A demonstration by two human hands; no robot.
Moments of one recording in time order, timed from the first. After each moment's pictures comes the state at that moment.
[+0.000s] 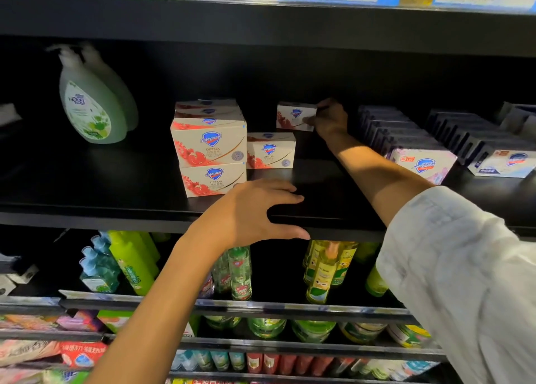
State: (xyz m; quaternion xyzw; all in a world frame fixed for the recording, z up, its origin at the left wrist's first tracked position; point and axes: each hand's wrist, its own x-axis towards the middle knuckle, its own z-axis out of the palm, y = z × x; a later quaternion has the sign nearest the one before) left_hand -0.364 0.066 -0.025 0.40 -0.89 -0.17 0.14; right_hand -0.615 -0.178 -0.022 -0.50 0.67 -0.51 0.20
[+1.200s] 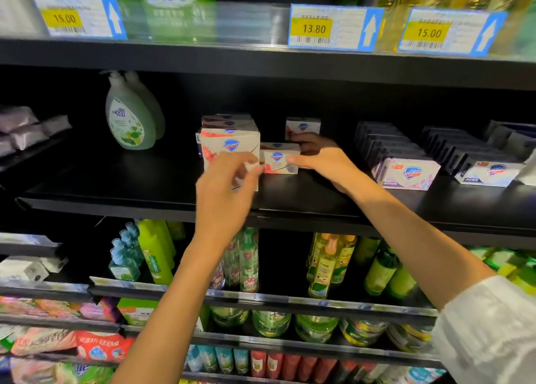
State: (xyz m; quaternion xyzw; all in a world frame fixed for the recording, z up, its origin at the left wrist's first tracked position) left_hand -0.343 0.109 -0.020 0.42 -0.68 -0.03 0.60; right_hand -0.576 -0.009 -0.007 -0.68 0.49 -0.43 0.33
